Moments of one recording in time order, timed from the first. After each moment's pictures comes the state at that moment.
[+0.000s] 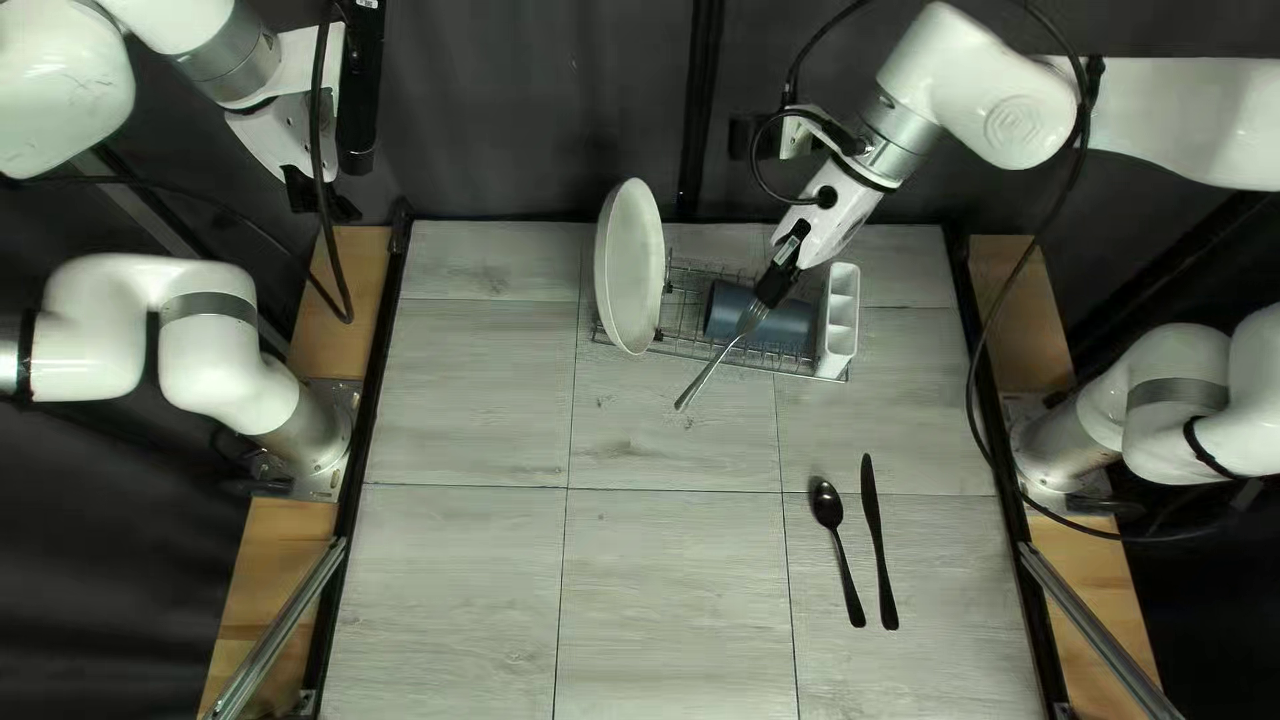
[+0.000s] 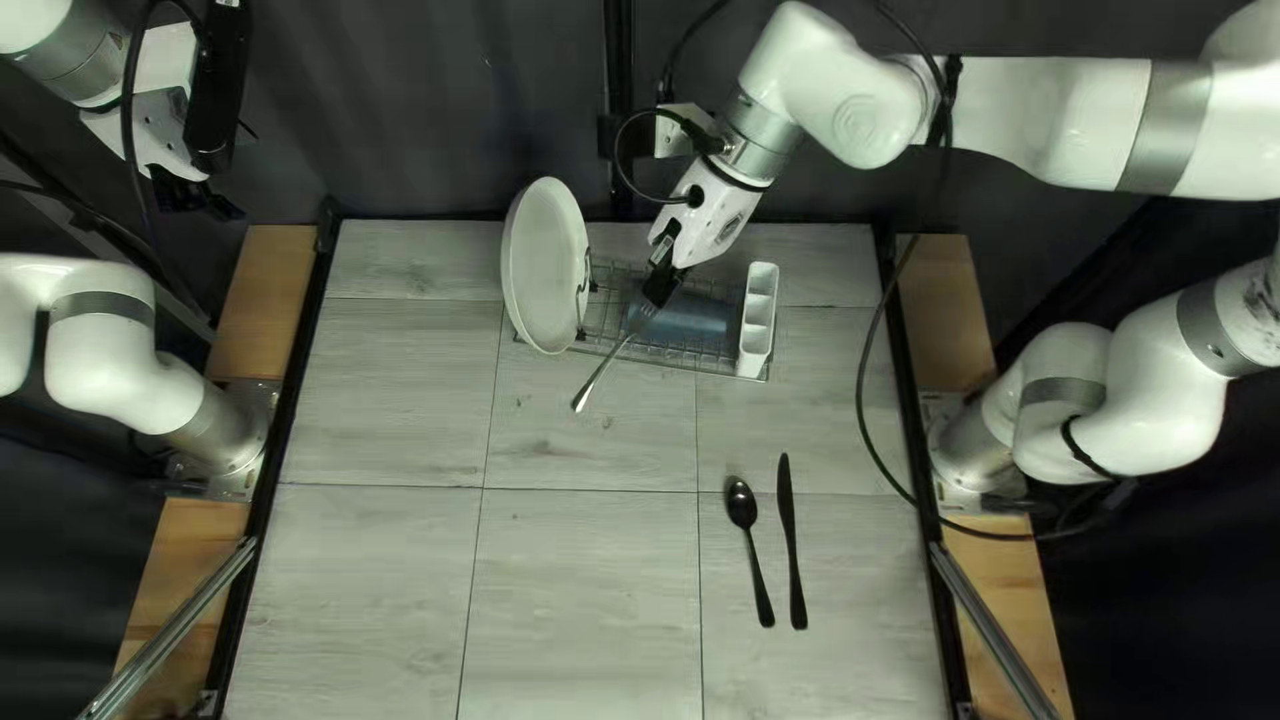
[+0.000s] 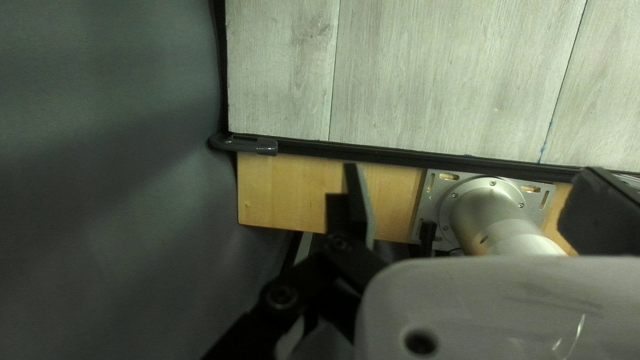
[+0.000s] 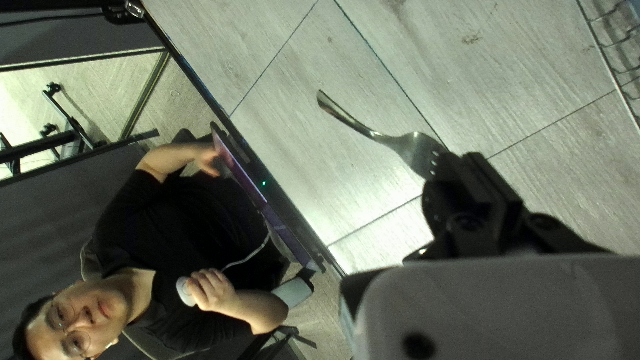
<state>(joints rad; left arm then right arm) 0.35 -1.00 0.20 0.85 0.20 1.63 0.41 -0.36 -0.30 -0.02 0.97 0.57 1.06 0.20</state>
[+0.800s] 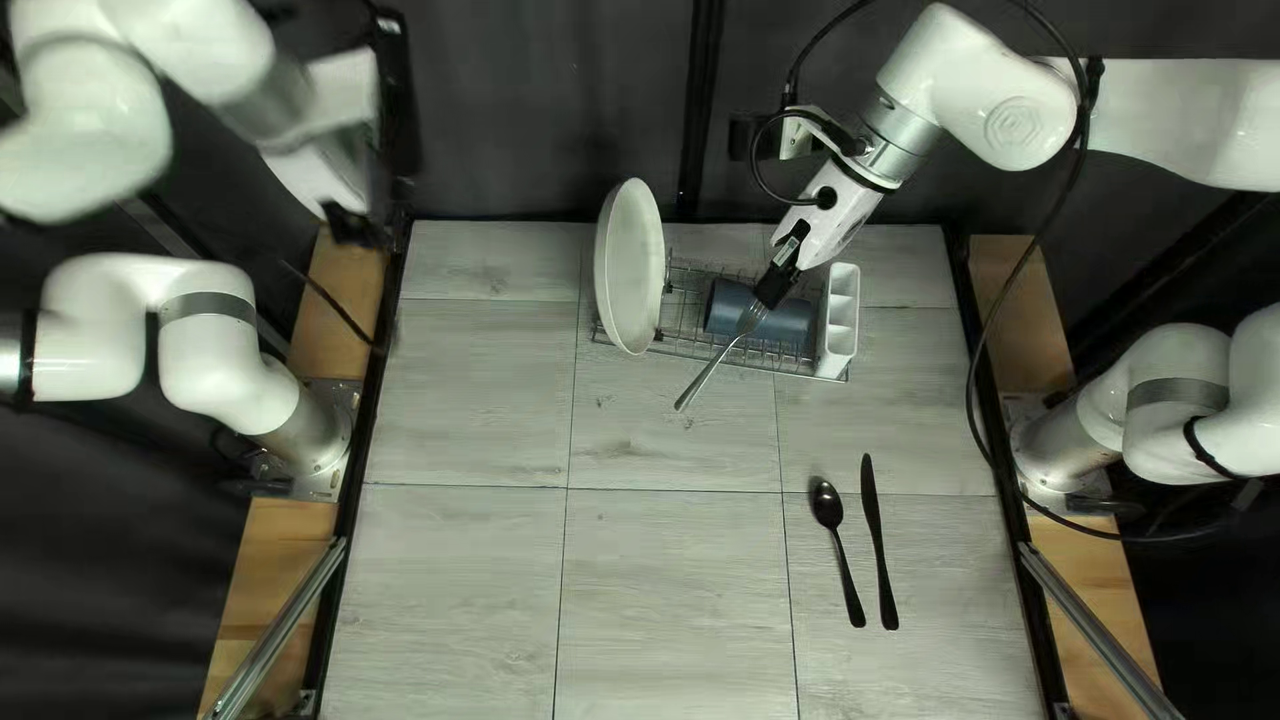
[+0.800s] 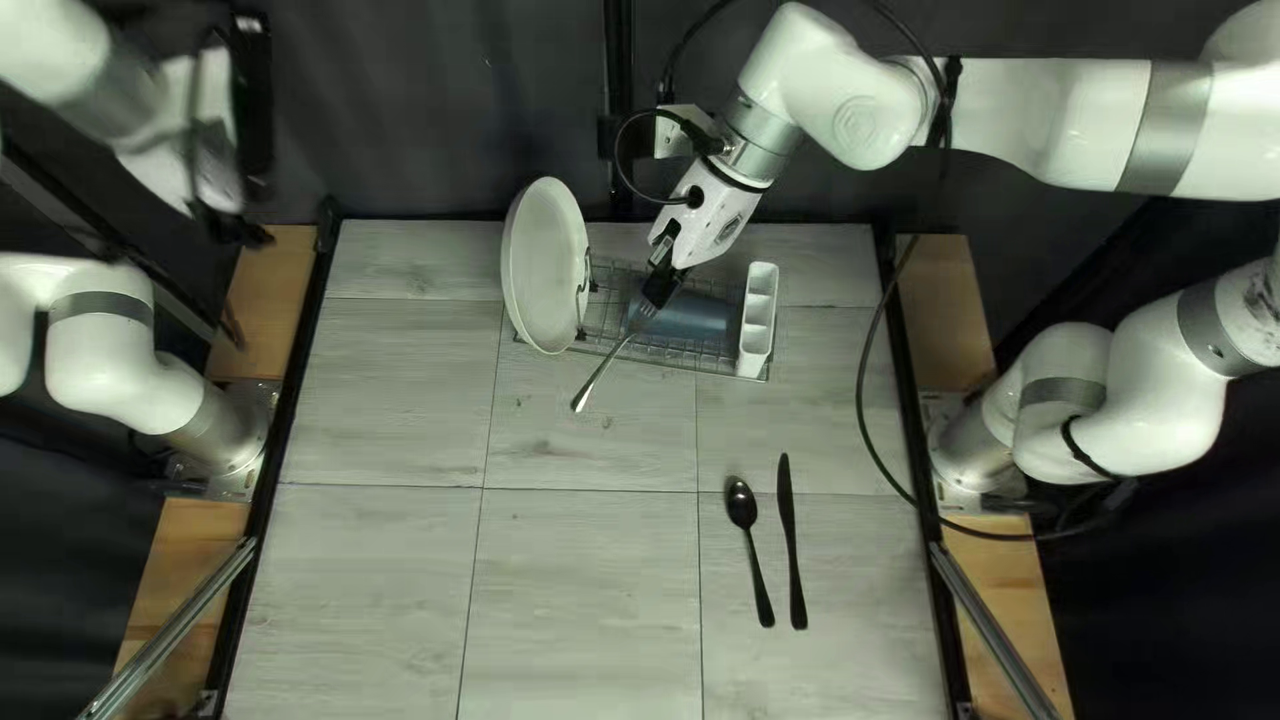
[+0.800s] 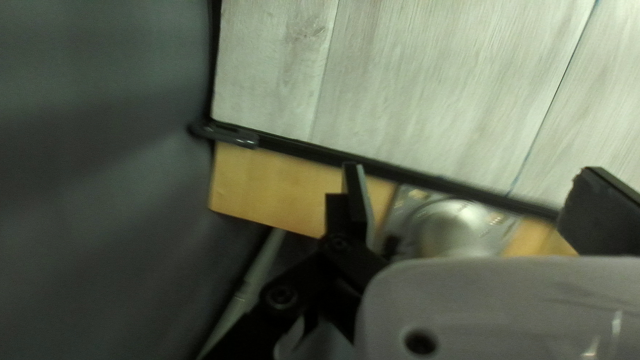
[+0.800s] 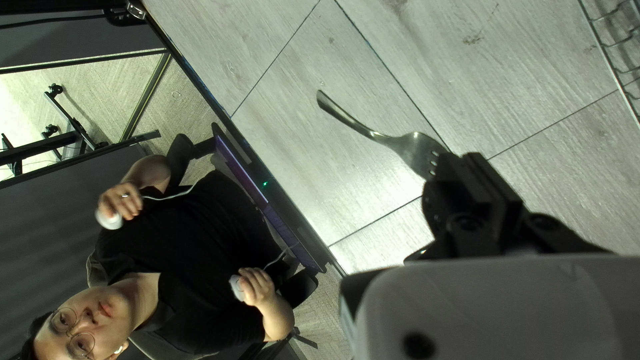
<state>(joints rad) 0.41 -0.89 -0.19 0.83 0.08 1.58 -0.13 -0.36 -0.30 -0.02 0.97 0.57 1.06 0.20</state>
